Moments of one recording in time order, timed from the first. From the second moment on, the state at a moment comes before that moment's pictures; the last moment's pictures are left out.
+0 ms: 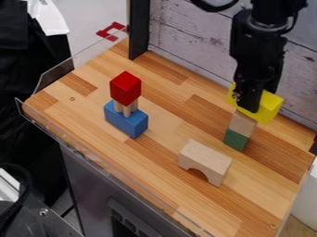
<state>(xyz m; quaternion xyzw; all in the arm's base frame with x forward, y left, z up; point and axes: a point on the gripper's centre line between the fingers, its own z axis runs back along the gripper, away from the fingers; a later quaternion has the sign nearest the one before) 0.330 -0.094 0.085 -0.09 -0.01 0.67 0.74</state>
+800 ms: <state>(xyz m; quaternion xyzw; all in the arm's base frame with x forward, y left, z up) 0.323 -0.093 0.074 -0.10 0.01 0.66 0.74</state>
